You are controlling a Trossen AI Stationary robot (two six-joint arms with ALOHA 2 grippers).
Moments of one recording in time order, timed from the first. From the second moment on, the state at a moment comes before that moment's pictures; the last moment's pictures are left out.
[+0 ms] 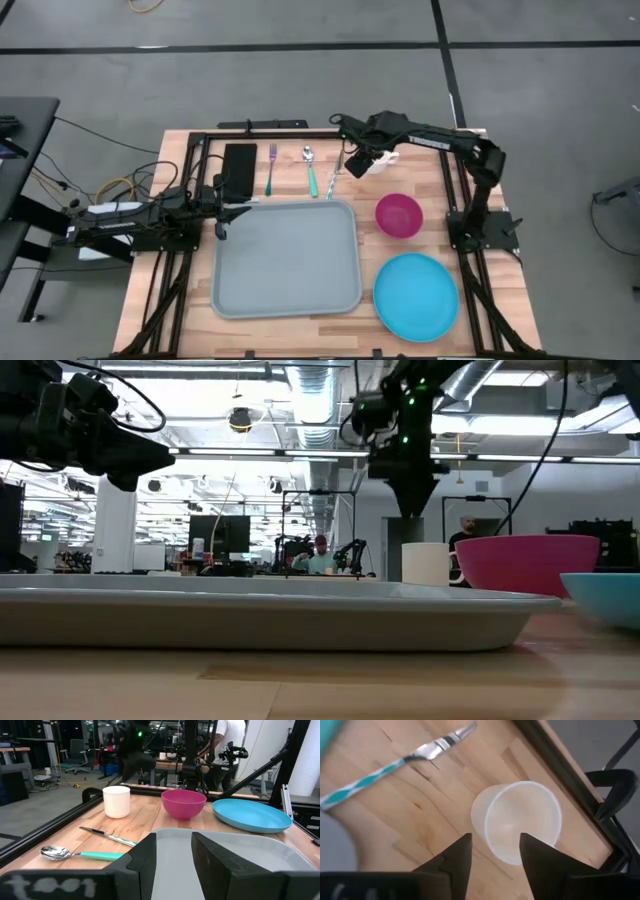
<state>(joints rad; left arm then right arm) 0.14 0.03 0.02 0.01 -0.01 -0.06 -0.43 1.86 1.61 -1.20 0.29 0.28</state>
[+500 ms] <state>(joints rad) 0.14 0.03 0.02 0.01 -0.01 -0.06 -0.46 1.92 1.61 -1.12 0.28 0.25</state>
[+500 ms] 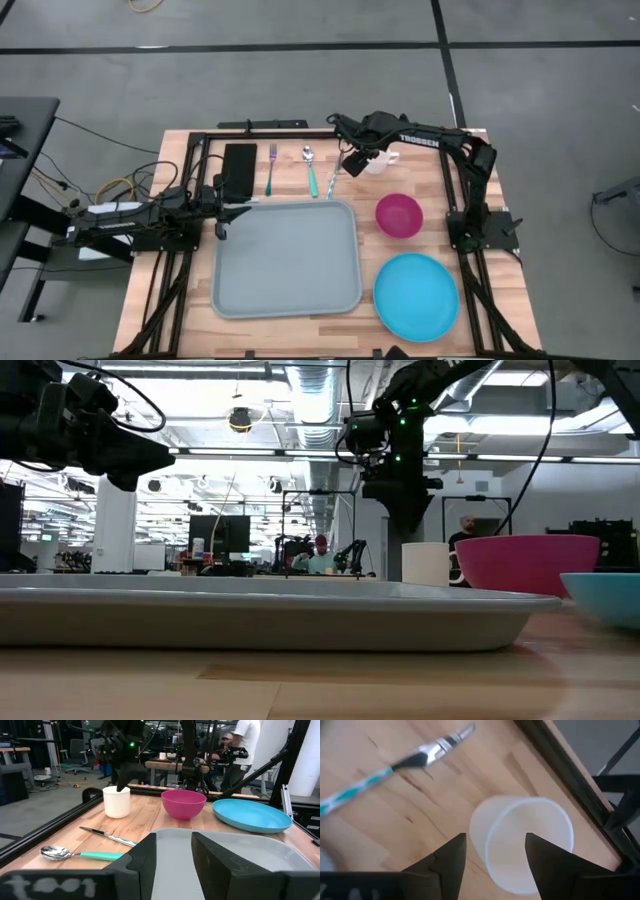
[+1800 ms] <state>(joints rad) 0.14 0.03 0.02 0.01 -0.01 -0.06 -0.49 1.98 1.58 -1.09 0.21 0.29</state>
